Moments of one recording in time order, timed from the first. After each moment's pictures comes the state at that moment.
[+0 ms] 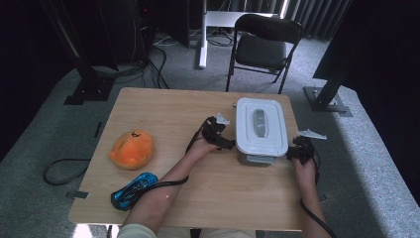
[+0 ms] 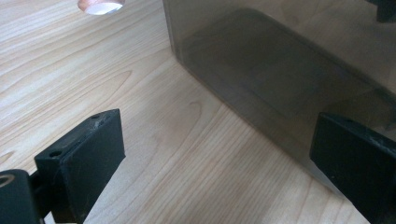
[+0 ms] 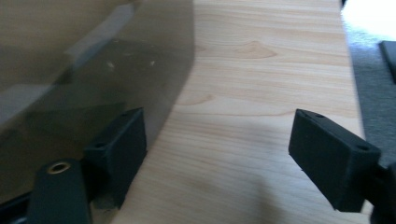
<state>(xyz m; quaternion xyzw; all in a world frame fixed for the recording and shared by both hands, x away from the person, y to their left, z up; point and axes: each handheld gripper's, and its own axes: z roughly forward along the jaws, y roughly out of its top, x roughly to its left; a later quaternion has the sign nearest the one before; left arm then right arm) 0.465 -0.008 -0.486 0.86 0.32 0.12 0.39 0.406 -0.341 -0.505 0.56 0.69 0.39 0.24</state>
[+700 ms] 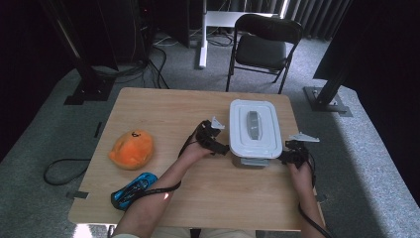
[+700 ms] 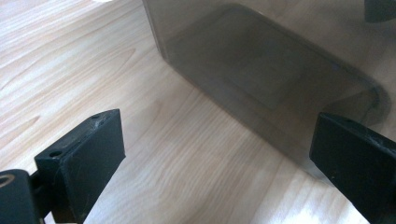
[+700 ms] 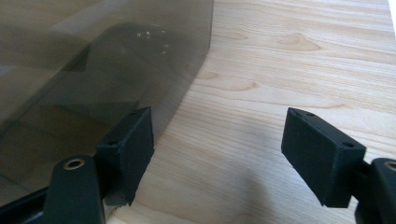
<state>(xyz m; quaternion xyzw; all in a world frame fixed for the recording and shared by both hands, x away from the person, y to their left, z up) 0.441 0.014 -0.479 0.87 0.31 0.13 0.38 0.392 -0.318 -0.503 0.53 0.72 0.38 0.23</state>
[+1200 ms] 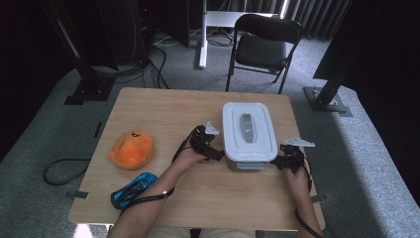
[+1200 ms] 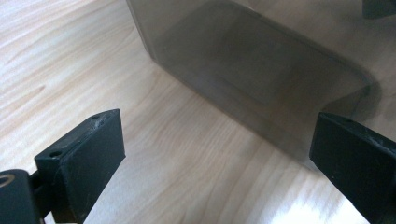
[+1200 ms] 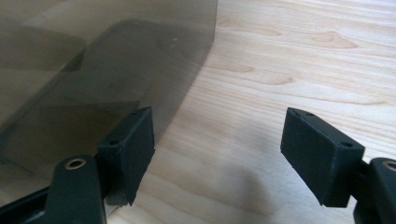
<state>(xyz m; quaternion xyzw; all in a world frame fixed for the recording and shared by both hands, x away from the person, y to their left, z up) 0.421 0.031 -0.481 0.87 0.30 0.12 0.37 0.375 -0.300 -0.505 0.51 0.74 0.39 0.22</state>
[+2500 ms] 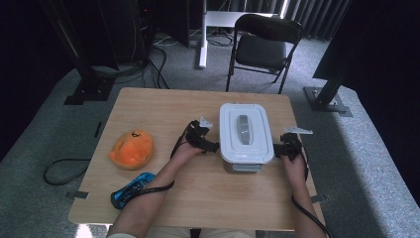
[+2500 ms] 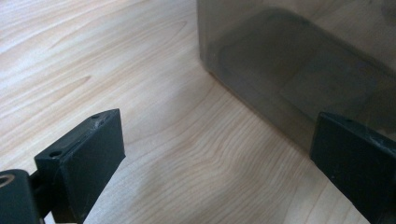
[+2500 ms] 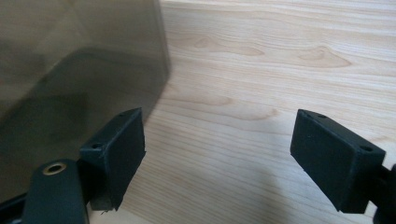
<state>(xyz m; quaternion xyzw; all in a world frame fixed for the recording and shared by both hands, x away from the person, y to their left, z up) 0.457 0.044 -0.497 0.84 0.35 0.13 0.38 0.422 -0.305 -0.505 0.53 0.72 0.39 0.20</state>
